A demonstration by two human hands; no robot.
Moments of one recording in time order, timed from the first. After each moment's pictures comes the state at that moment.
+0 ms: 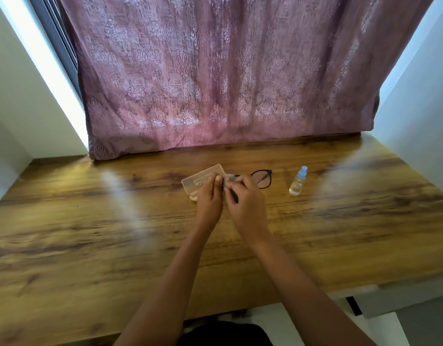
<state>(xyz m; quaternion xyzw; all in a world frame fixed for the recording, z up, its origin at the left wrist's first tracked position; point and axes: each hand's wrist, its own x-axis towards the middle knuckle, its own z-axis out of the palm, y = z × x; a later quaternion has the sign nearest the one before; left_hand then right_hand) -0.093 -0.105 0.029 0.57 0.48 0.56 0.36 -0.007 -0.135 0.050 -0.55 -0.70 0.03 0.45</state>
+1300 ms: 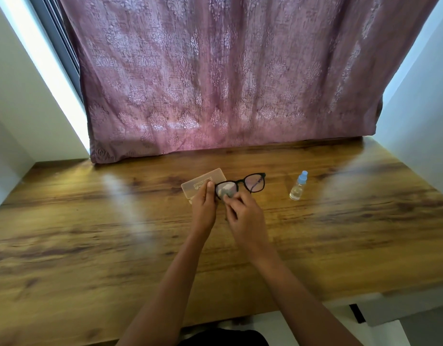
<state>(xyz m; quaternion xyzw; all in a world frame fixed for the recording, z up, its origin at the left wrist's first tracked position) -0.098 -0.099 0.015 0.48 0.50 0.58 0.43 -0.002 -0.144 0.033 -0.54 -0.73 0.04 0.41</state>
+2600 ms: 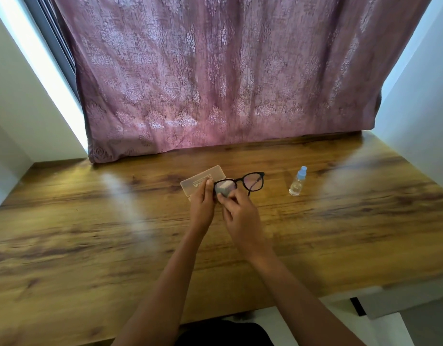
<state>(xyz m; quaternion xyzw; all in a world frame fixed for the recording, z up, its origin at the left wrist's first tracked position) -0.103 -0.096 0.011 0.51 0.51 0.56 0.40 -0.008 -0.146 0.030 -0.53 -0.75 0.04 0.40</state>
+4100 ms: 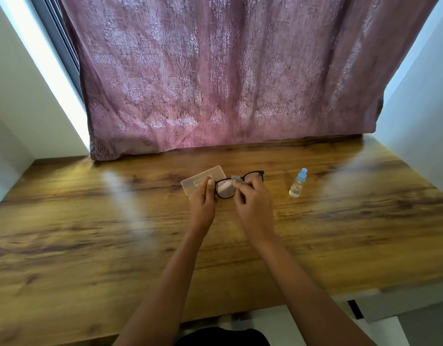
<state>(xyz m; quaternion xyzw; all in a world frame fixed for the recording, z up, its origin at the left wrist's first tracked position) -0.102 -0.101 0.016 0.54 0.50 0.57 0.36 0.008 -0.132 0.048 -0.58 -0.69 0.03 0.43</state>
